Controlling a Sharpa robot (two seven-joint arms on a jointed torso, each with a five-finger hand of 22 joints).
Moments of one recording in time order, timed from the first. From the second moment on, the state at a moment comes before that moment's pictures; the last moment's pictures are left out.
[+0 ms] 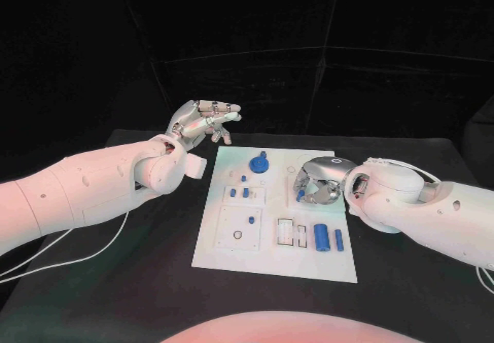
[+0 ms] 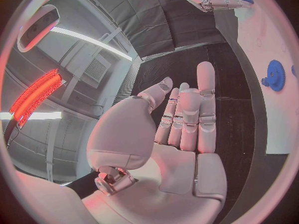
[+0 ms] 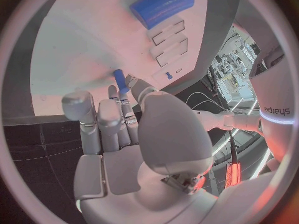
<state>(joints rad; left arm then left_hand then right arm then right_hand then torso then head) 1.20 -0.77 -0.04 1.32 -0.09 -0.14 0.57 1.23 -0.02 0.41 -0.16 0.05 1.01 0.19 0.11 0.07 1.08 0.11 0.24 0.07 1.29 0.02 1.12 0.59 0.17 1.27 0.11 0.62 0.57 1.15 -0.80 -0.02 1.60 -1.64 -0.06 -0.21 1.39 -0.09 0.33 0.01 0.16 0.99 0.15 0.08 0.07 1.05 0.09 0.19 0.07 1.47 0.01 1.19 0.91 0.12 1.34 0.11 1.17 0.88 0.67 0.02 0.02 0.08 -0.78</state>
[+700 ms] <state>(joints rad) 1.20 -0.77 -0.04 1.31 -0.09 -0.14 0.57 1.23 -0.02 0.41 -0.16 0.05 1.01 0.19 0.11 0.07 1.08 0.11 0.24 0.07 1.29 0.02 1.12 0.59 0.17 1.27 0.11 0.62 0.57 1.15 -0.80 -0.02 1.60 -1.65 -0.06 -0.22 1.40 -0.07 0.42 -0.01 0.13 1.07 0.15 0.10 0.08 1.18 0.07 0.20 0.07 1.47 -0.01 1.22 0.94 0.12 1.37 0.09 1.21 0.94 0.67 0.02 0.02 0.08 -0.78</state>
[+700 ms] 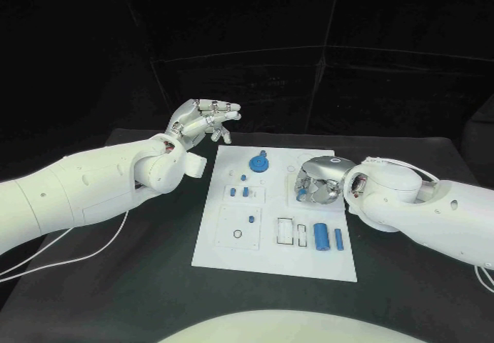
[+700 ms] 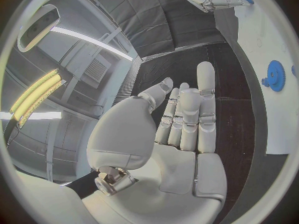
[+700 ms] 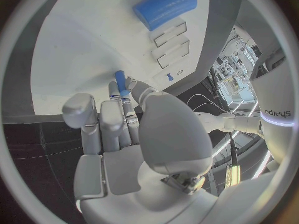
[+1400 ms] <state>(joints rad) 1.20 -0.77 -0.04 1.31 -0.09 -0.13 0.56 1.23 -0.01 0.41 -0.16 0.05 1.01 0.19 0.11 0.07 1.08 0.11 0.24 0.07 1.29 0.02 1.12 0.59 0.17 1.27 0.11 0.62 0.57 1.16 -0.87 -0.01 1.76 -1.57 -0.22 -0.20 1.41 -0.07 0.43 -0.03 0.12 1.08 0.15 0.10 0.07 1.19 0.07 0.19 0.07 1.47 -0.01 1.22 0.95 0.12 1.37 0.09 1.22 0.94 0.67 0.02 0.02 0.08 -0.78</state>
